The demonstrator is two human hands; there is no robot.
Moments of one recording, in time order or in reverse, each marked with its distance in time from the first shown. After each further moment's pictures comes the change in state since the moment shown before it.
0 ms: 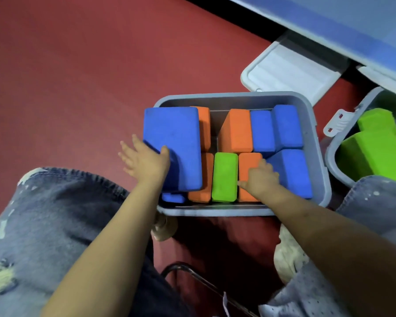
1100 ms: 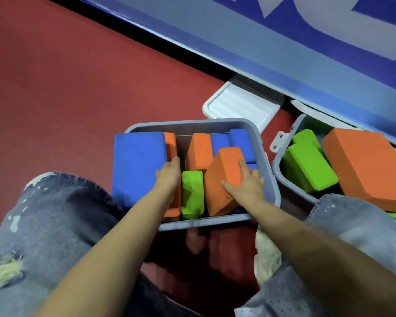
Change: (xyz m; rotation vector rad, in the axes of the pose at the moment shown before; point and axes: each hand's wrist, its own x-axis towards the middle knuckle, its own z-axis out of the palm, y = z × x) left_hand -0.070 0.056 0.038 -0.397 -0.540 0.002; right_hand -0.066 0.048 -0.030 0.642 0.350 0.137
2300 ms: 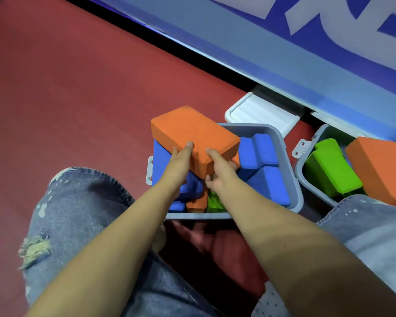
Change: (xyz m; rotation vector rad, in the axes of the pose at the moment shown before) left_hand -0.049 -0.009 -0.089 -0.215 -0.153 0.164; right_hand -0.047 -0.157 0.056 1.346 -0.205 0.523
